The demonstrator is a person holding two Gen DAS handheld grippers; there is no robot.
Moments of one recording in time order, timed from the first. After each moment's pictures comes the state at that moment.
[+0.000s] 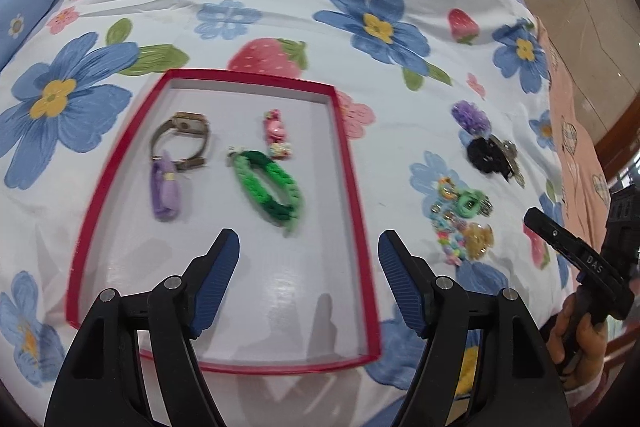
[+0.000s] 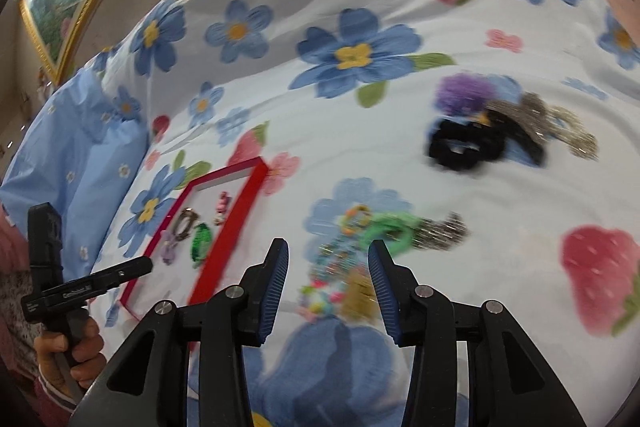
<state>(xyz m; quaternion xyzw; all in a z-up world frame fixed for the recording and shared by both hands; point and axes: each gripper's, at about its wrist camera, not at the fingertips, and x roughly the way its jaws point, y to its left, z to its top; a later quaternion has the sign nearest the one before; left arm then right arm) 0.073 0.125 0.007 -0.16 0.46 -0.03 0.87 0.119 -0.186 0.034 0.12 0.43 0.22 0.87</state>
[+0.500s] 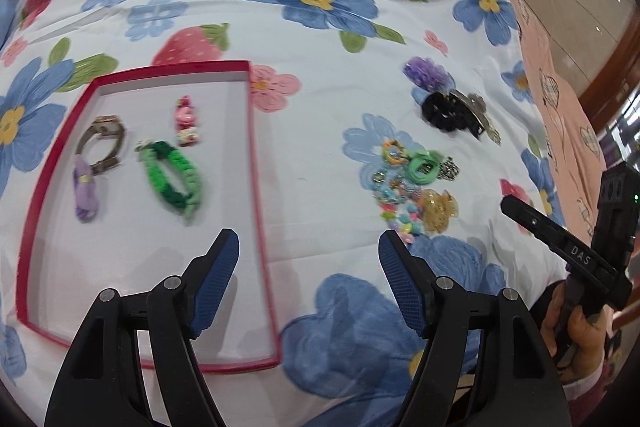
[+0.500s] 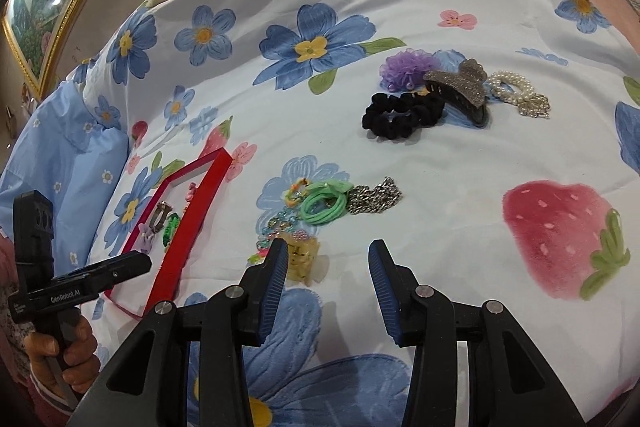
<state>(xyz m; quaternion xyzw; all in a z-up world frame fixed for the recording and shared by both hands) 0.085 0.050 0.004 -0.11 0.48 -0.08 0.87 0.104 -0.231 0.015 0.13 0.44 0.19 0.87</state>
